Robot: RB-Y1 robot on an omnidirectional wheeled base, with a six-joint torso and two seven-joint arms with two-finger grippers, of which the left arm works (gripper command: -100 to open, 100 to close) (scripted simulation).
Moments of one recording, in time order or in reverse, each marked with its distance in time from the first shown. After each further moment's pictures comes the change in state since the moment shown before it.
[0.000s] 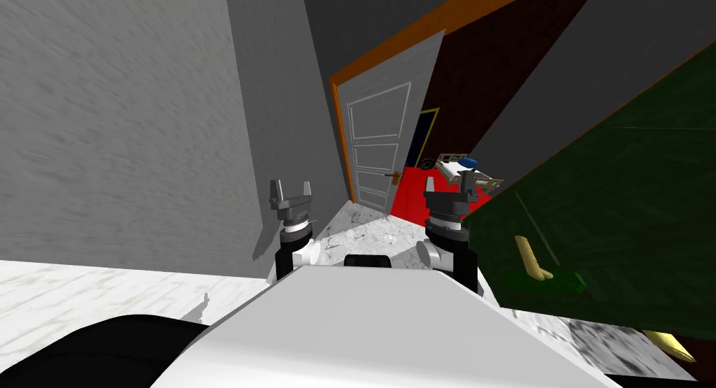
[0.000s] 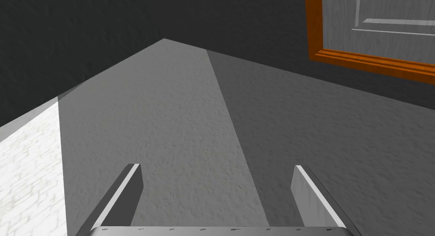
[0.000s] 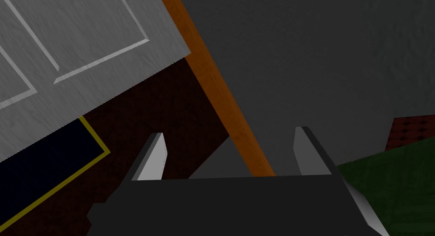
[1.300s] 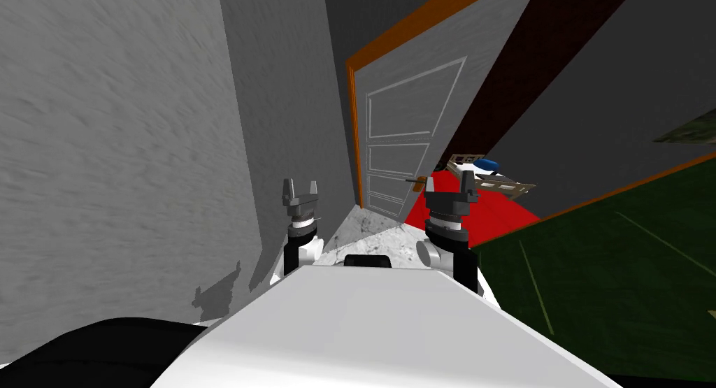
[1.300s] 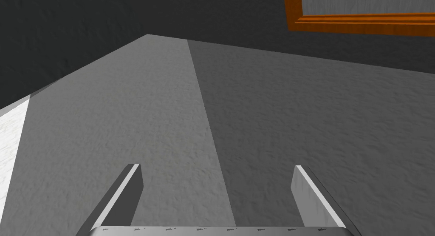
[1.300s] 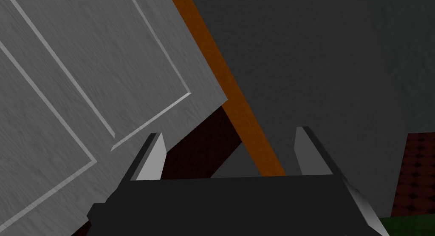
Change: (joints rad) arm -0.059 0.025 -0.024 0.056 -0.020 0.012 -0.019
